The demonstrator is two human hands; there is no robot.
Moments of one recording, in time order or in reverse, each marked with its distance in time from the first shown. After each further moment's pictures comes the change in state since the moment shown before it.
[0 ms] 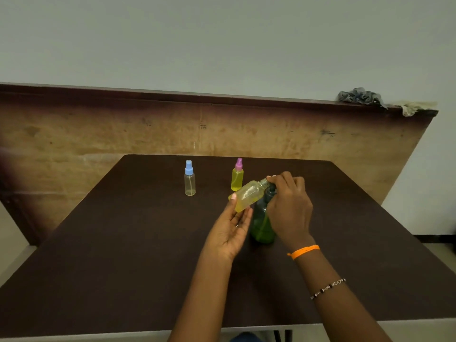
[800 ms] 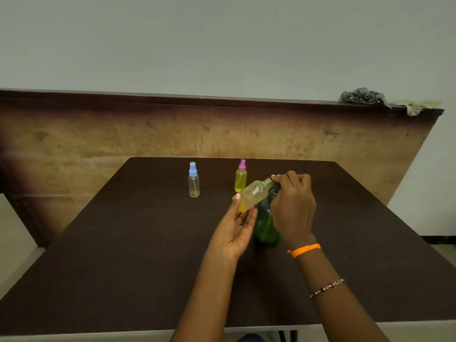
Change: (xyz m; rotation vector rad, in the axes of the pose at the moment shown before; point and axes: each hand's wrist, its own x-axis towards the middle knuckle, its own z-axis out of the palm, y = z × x) left_hand -0.001 -0.001 0.004 0.014 0.004 0.005; right_hand 0.007 0.001 0.009 0.011 0.149 -0.044
